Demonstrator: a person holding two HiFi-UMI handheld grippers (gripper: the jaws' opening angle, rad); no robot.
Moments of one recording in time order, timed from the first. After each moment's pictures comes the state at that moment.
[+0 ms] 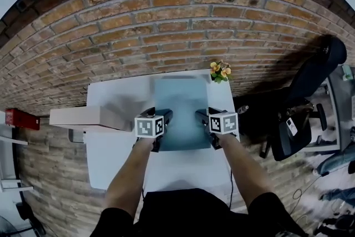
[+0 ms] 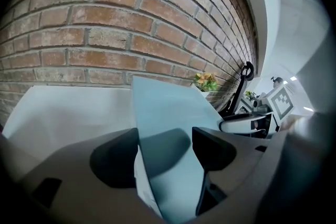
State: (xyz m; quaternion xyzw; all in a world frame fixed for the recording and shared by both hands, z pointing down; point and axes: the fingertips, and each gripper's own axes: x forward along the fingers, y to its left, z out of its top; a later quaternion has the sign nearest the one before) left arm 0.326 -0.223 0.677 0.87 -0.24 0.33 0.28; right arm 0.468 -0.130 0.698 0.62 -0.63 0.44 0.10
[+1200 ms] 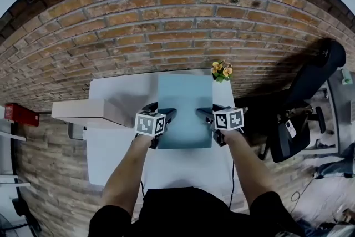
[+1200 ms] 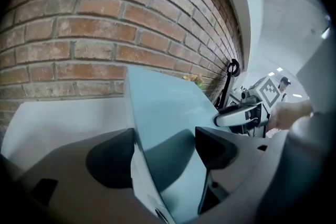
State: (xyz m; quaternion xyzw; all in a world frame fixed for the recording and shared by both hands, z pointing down) left arm 0.333 -0.213 0.656 0.90 -0.18 0.32 0.24; right arm 0.467 -0.131 0.678 0.60 -0.67 0.43 0.10
